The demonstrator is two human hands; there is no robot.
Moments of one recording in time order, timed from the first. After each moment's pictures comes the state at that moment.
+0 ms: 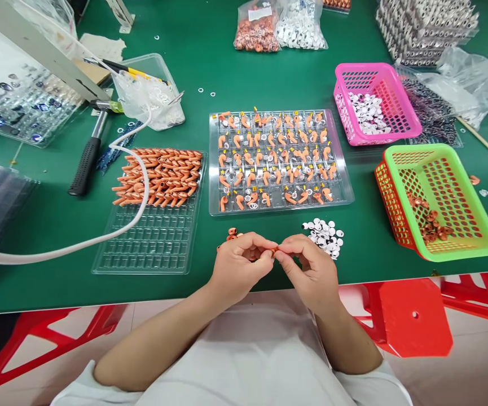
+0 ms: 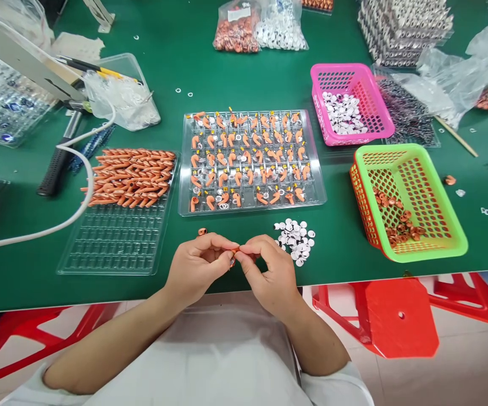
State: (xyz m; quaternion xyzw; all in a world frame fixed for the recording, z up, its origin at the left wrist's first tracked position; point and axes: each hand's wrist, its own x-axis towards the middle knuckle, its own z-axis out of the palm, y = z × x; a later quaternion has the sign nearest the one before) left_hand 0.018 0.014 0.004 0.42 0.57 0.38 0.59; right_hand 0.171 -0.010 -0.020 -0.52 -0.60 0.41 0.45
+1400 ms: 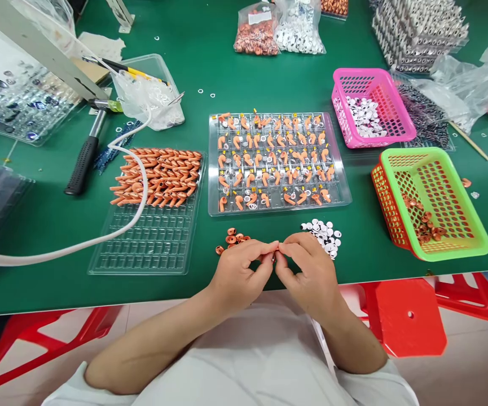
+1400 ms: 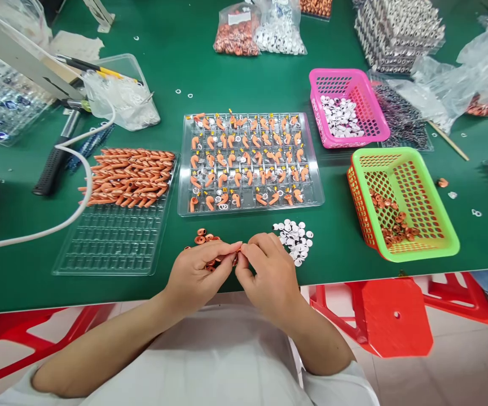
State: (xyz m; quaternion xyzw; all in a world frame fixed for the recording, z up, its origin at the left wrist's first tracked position) left_hand 0.011 0.008 -0.005 0.70 0.46 0.41 0.35; right_hand 0.169 -0.004 -0.006 -0.53 -0.75 0.17 0.35
